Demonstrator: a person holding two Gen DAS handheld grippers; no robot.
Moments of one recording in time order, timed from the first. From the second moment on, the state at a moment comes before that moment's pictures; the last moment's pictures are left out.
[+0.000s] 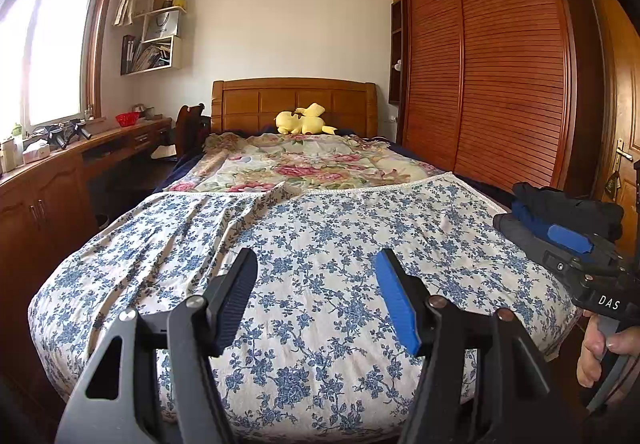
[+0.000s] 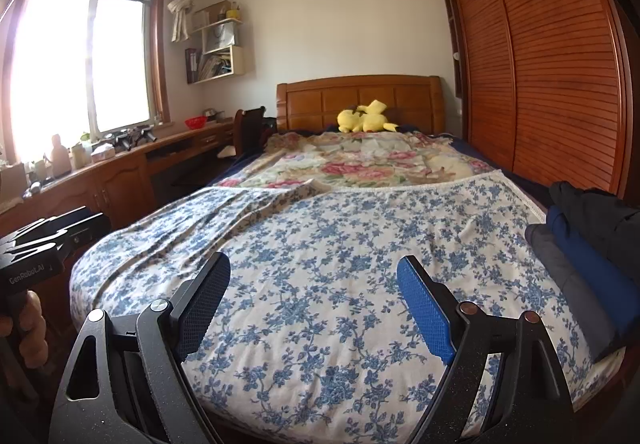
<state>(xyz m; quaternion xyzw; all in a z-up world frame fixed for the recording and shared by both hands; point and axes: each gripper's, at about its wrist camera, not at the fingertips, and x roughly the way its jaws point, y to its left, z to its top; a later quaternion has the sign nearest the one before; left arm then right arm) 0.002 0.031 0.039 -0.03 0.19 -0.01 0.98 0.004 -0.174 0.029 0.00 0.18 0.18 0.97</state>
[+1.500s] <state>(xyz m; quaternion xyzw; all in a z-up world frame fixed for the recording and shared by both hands) 0.000 0.027 0.038 -0.03 0.18 -0.02 0.98 0.002 -0.179 0.029 0.00 0.18 0.18 0.97</state>
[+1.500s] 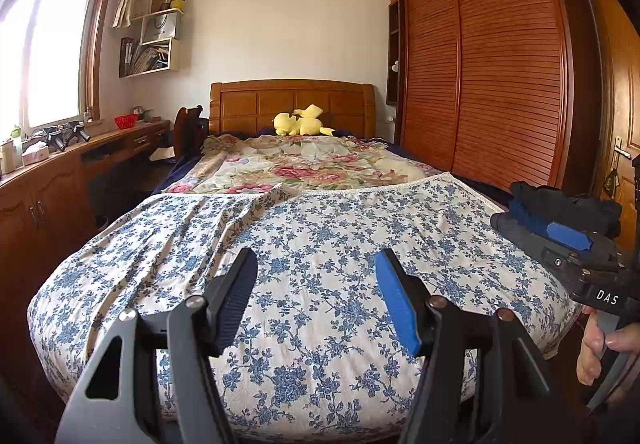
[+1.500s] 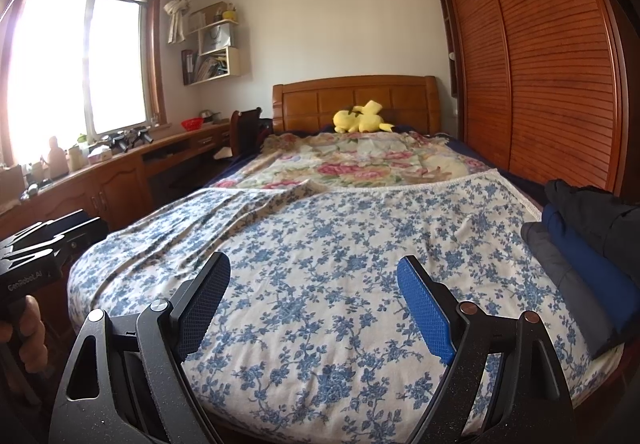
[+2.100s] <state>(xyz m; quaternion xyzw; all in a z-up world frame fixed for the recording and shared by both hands) -0.002 0.026 0.041 -0.02 0.18 -0.02 0.98 0.003 -0.182 0.028 0.00 0.18 0.18 0.97</state>
